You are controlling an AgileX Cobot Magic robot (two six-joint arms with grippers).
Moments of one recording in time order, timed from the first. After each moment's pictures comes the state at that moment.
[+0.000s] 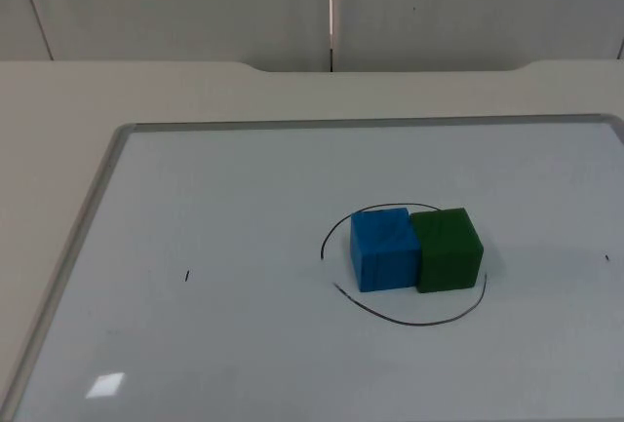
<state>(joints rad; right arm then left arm) 0.45 0.00 -0.51 0.03 1.08 0.00 -0.13 0.00 -0.50 0.00 1.09 0.02</state>
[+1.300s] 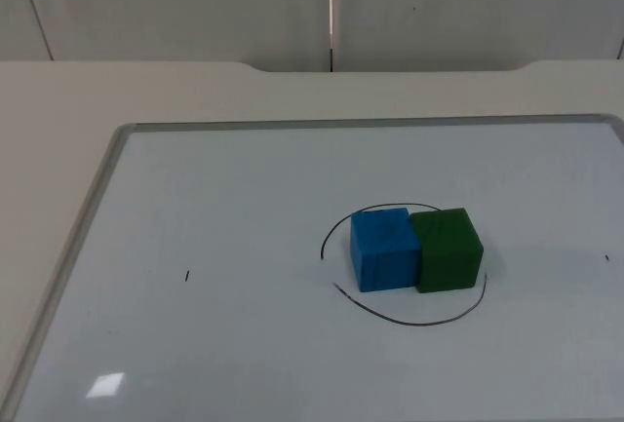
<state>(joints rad) 0.45 0.00 -0.51 0.03 1.08 0.00 0.06 0.00 -0.50 0.01 1.09 0.02</state>
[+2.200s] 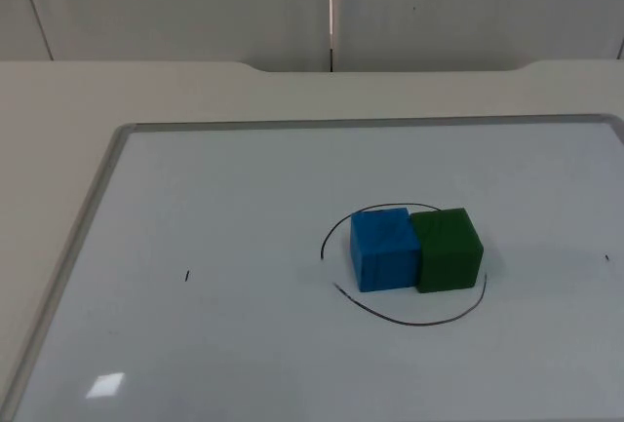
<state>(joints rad) 0.11 0.00 -0.51 0.03 1.08 0.00 0.06 0.00 -0.50 0.01 1.09 0.02</state>
